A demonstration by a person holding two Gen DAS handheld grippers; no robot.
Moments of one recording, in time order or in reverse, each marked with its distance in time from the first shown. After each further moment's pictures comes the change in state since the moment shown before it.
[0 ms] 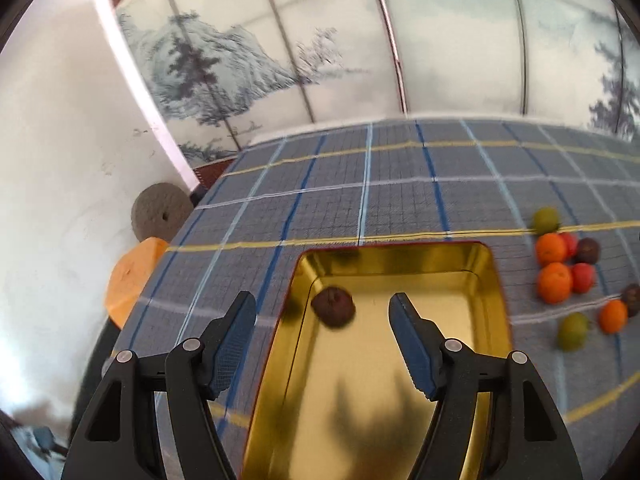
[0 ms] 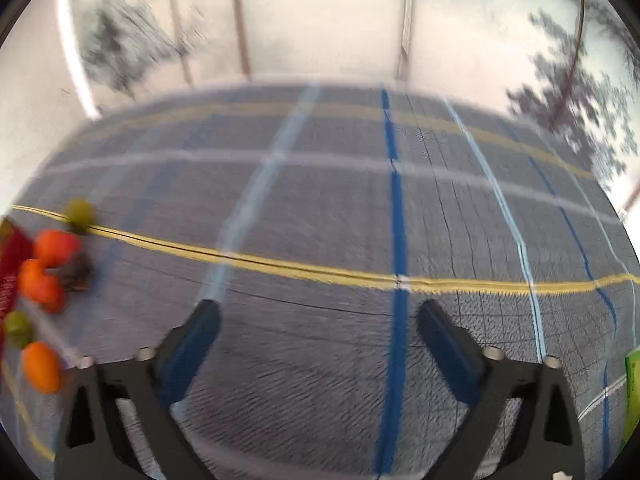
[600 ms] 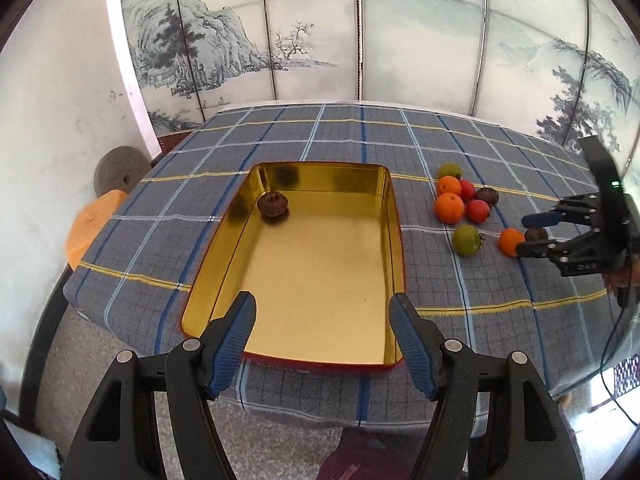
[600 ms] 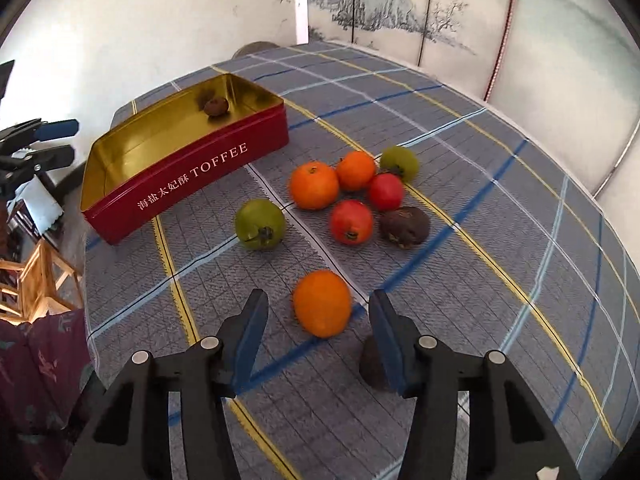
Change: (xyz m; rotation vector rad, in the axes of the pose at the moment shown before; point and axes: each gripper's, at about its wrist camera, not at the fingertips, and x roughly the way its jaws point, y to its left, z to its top) left arm -0.089 -0.010 -0.087 -0.081 0.044 -0.213; right arm -0.042 0.164 -0.023 -0.585 0.160 0.419
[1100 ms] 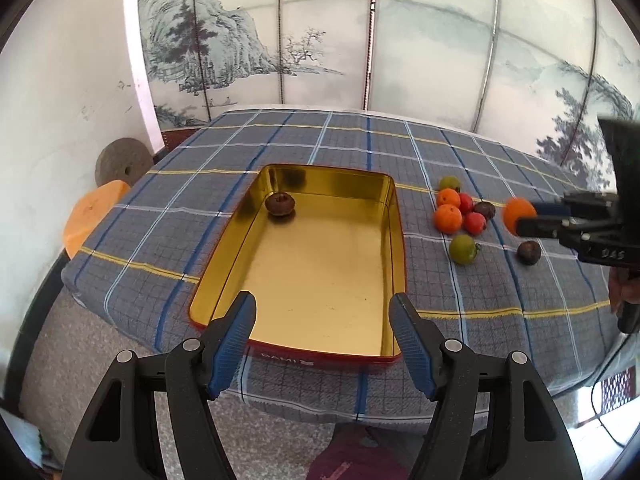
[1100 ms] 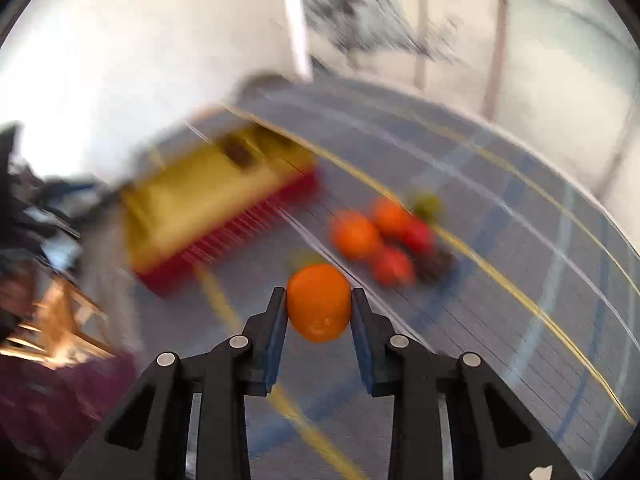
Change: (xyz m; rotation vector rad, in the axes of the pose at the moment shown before) left arm -0.013 0.016 -0.007 -0.066 -0.027 -0.012; right arm -0.045 0.038 0.027 0.063 -0.139 0.094
